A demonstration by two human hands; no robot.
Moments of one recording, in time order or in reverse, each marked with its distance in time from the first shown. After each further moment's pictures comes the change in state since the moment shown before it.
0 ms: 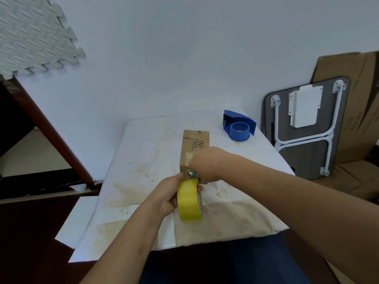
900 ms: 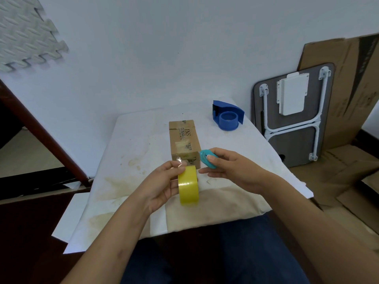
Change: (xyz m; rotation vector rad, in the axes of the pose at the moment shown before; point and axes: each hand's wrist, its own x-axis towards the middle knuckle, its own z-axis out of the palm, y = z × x) left_hand -0.012 -0.009 0.000 0.059 -0.141 0.145; right_hand -0.084 0.017 0.081 2.032 0.248 0.035
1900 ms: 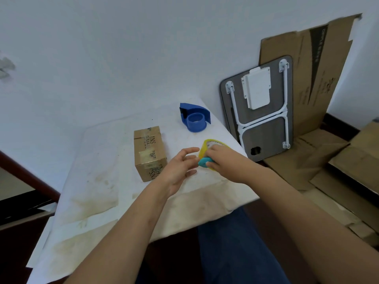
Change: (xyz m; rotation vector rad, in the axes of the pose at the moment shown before) left_hand 0.077 -0.020 0.105 0.356 -0.140 0.066; right_hand -0.023 -0.001 -0.072 -1.277 0.213 -0.038
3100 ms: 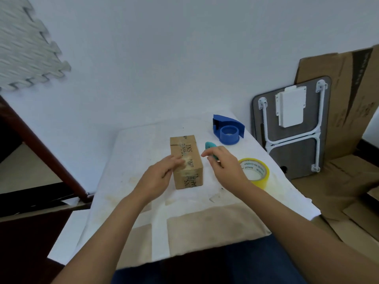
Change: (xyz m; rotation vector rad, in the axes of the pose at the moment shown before) left_hand -0.035 -0.006 -0.155 0.947 0.243 0.517; right_hand 0.068 -0.069 0.043 0.557 0.448 -0.007
